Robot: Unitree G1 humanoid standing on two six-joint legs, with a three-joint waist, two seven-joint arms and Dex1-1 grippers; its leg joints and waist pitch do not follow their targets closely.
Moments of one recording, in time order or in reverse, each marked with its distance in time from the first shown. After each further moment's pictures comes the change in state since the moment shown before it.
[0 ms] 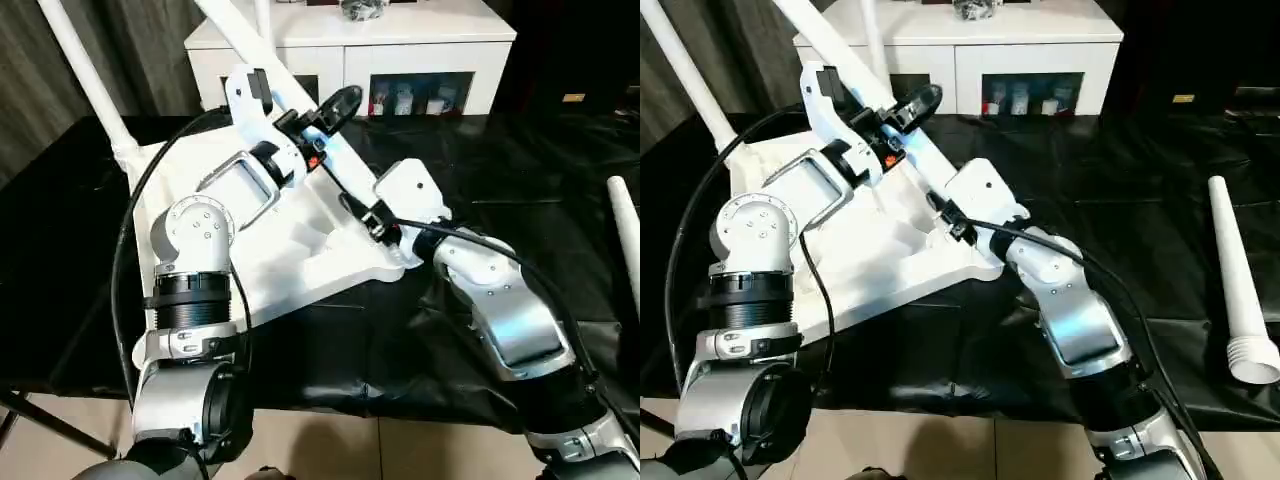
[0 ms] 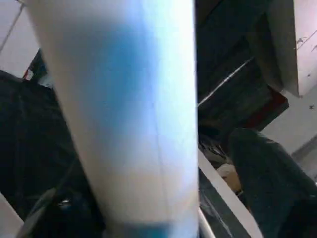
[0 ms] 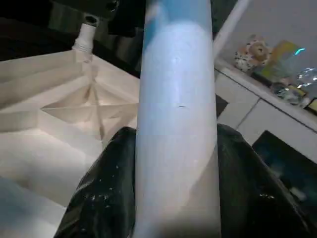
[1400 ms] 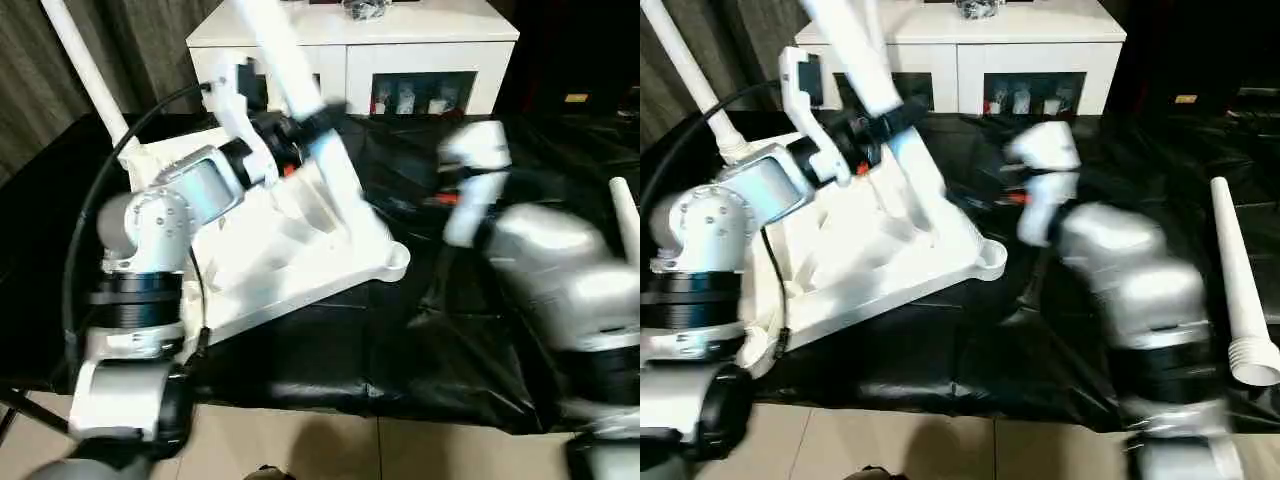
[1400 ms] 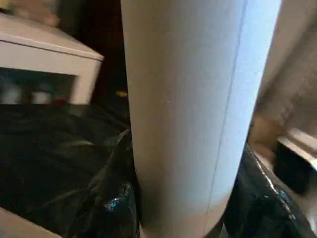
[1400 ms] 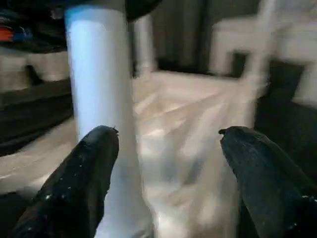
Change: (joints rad) left arm 0.040 0.277 -0.223 -0.097 -0.003 0.058 -0.401; right arm -0.076 -0.157 -0.308 0.021 0.538 0.428 0.456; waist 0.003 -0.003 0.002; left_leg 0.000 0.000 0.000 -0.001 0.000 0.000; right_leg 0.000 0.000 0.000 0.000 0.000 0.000
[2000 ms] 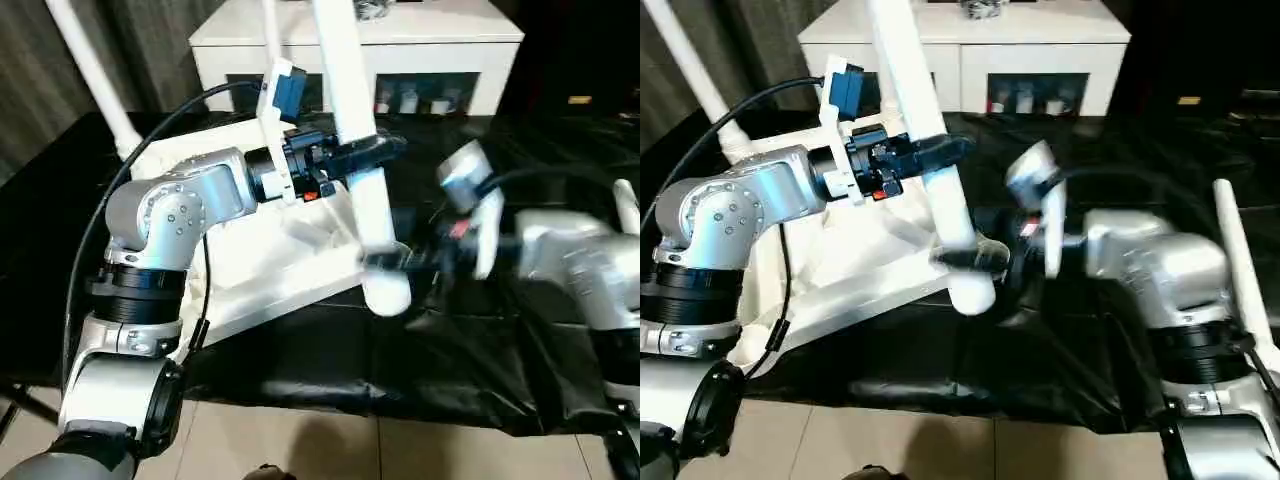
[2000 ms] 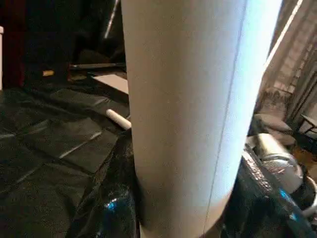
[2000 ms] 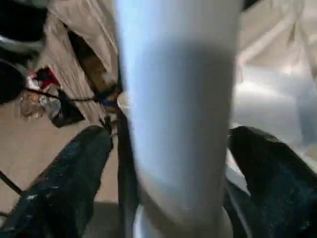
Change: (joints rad) left arm -0.022 0.025 -0.107 -0.014 -0.031 0.036 -0.204; right arm -0.051 -0.119 0.203 0.082 0.068 0.142 0.288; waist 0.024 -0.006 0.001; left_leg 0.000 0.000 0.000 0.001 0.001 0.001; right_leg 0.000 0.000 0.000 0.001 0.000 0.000
